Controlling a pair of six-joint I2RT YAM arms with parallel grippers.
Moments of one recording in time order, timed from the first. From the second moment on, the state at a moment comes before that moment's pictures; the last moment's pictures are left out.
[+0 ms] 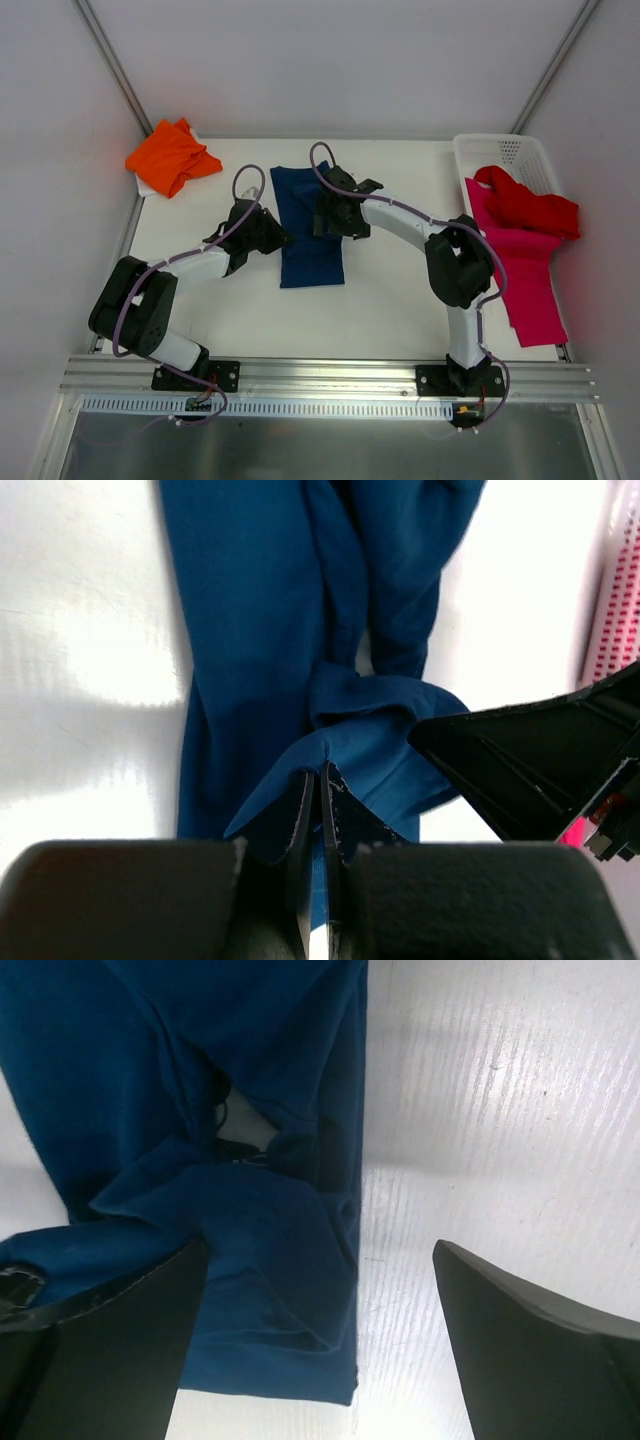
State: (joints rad) left arm -0.42 1.49 0.69 0.17 0.14 -0.87; right arm 0.72 2.01 1.61 -0.74 0.18 0.63
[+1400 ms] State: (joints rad) left arm -0.40 0.47 0.33 -0.27 -0.14 -0.69; right arm 0.94 1.90 1.30 -0.47 0.16 0.77
